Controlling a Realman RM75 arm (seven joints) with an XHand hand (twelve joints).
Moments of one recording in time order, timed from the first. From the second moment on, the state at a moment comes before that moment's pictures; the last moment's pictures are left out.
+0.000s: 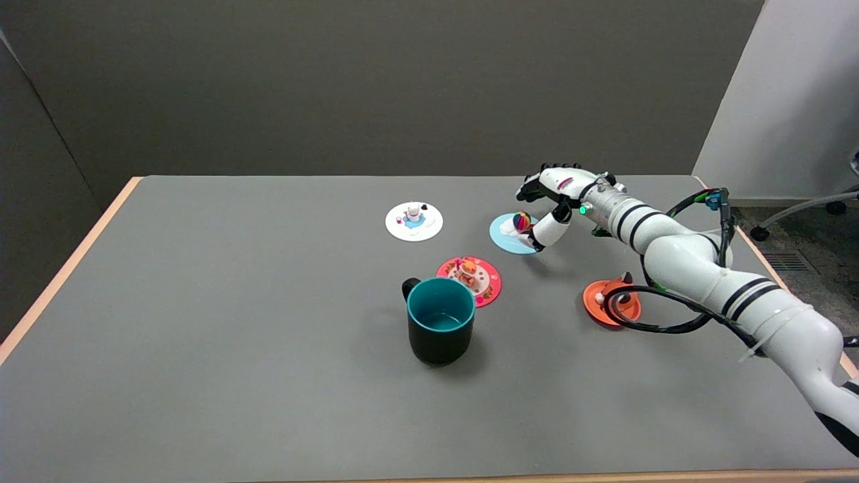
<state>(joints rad) 0.46 -0.92 1.23 -1.06 -2.24 -0.10 -0.01</state>
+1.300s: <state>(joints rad) 0.57 -0.93 1.11 -0.92 -2.26 -0.07 -0.02</state>
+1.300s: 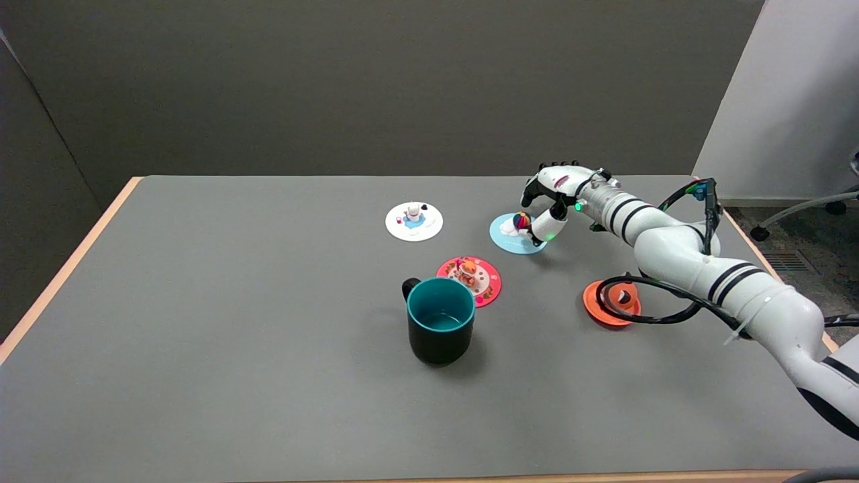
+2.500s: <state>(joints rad) 0.55 -0.94 1.11 -0.91 -2.26 -0.04 -0.02</state>
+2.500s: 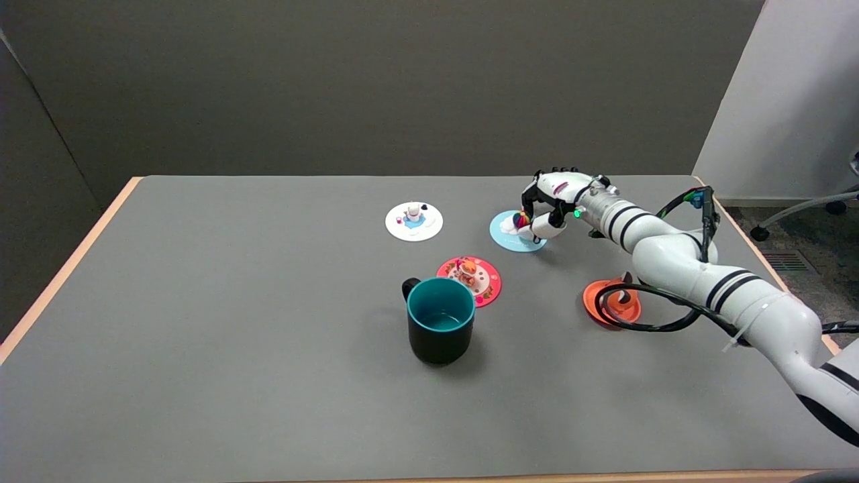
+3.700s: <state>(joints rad) 0.52 -0.94 1.15 -0.97 -2.26 -0.02 -0.01</state>
